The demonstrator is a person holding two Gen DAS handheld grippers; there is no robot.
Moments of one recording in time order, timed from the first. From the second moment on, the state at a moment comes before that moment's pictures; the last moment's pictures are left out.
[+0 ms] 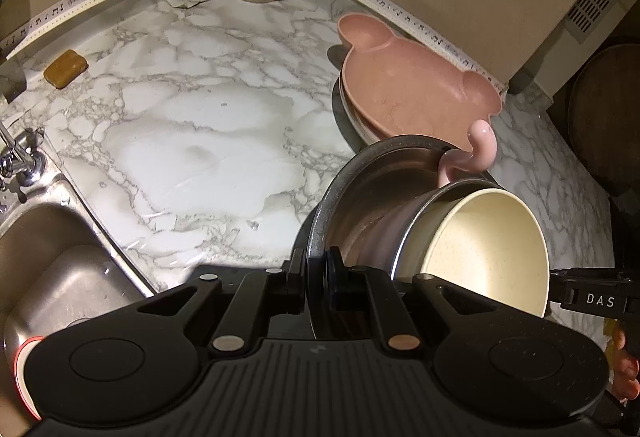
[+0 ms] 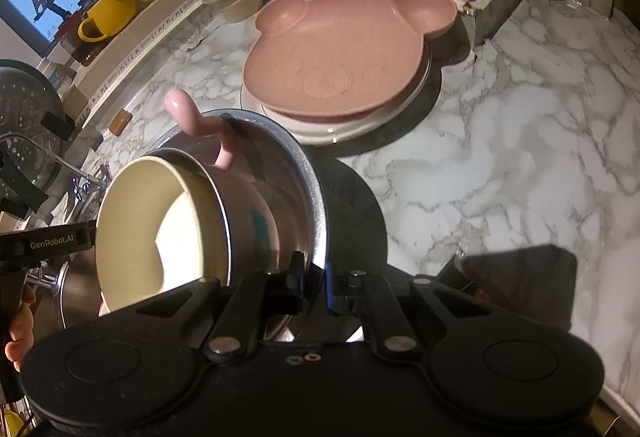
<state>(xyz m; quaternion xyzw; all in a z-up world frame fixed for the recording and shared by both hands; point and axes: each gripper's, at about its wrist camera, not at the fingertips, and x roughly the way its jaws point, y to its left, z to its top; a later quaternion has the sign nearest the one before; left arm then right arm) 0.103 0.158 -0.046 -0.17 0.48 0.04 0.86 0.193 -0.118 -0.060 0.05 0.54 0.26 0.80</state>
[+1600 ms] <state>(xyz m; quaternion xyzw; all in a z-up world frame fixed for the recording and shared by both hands) 0.307 0.142 -0.028 -0.14 0.48 0.03 0.87 0.373 -0.122 -0.039 0.05 0.54 0.20 0.82</state>
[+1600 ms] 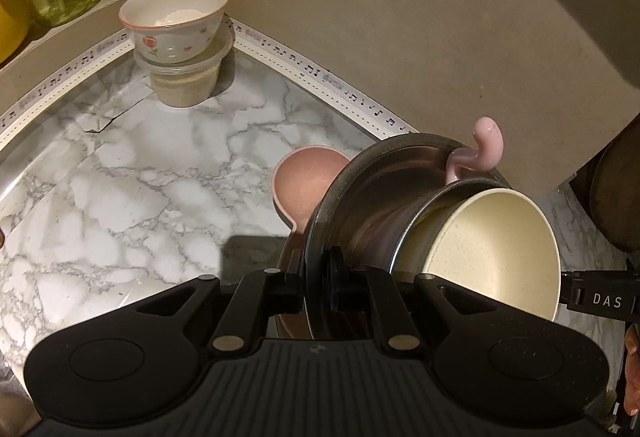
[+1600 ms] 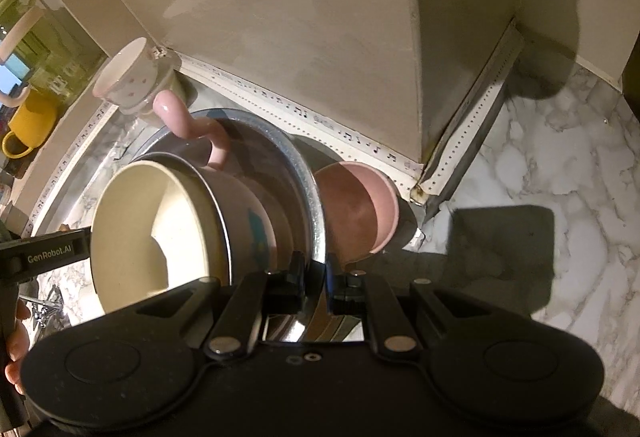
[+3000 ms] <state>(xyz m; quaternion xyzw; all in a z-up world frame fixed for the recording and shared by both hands) 0.326 0.148 -0.058 -0.14 0.49 0.02 0.86 0.377 -0.114 -0.055 0.05 0.54 0.18 0.82</state>
